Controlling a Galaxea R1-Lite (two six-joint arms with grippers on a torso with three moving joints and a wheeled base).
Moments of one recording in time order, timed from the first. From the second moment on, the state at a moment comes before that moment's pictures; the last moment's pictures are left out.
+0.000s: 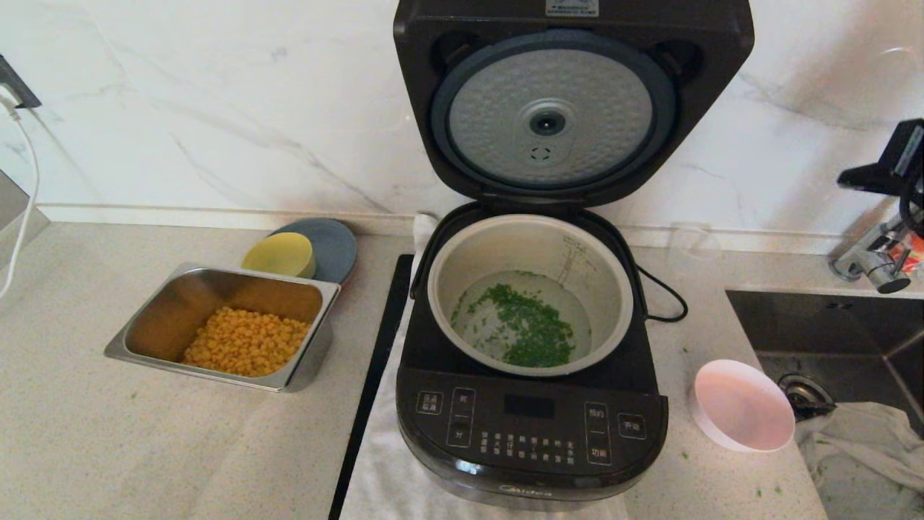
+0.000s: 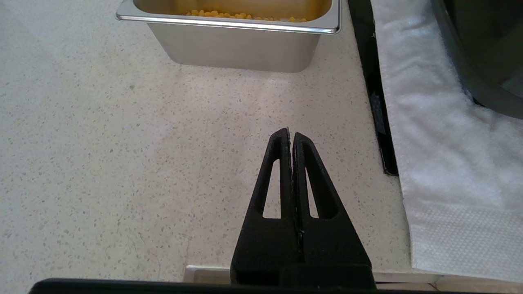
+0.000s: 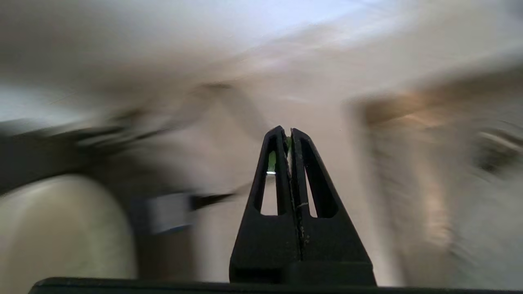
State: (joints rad) left arm -0.02 0.00 -0.02 0.05 -0.04 0.08; right arm -0.14 1.50 -1.47 0.23 0.17 0.43
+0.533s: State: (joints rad) left arm -0.02 0.00 -0.02 0.05 -0.03 0.08; right arm -0.06 1.59 -1.77 0.18 0.61 0.68
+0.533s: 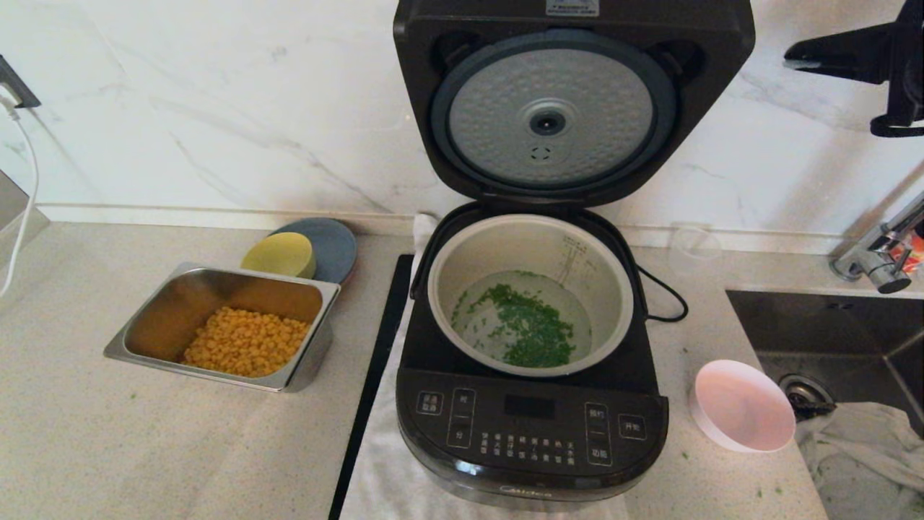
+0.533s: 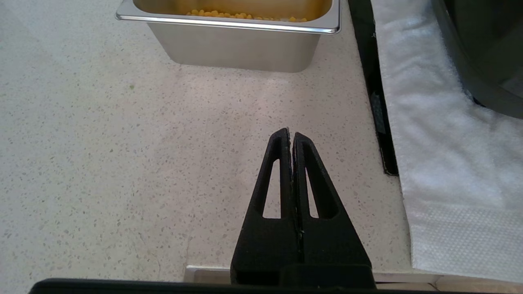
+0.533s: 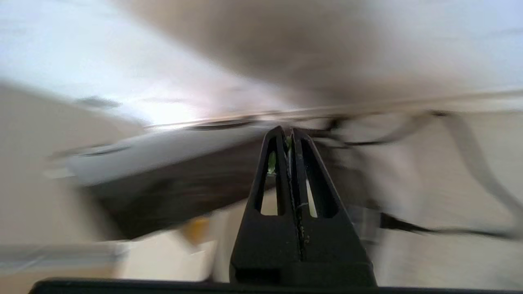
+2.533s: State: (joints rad) left arm -0.02 0.00 -0.02 0.05 -0.03 0.08; right arm 0.12 1.60 -1.67 0.07 0.87 0.90
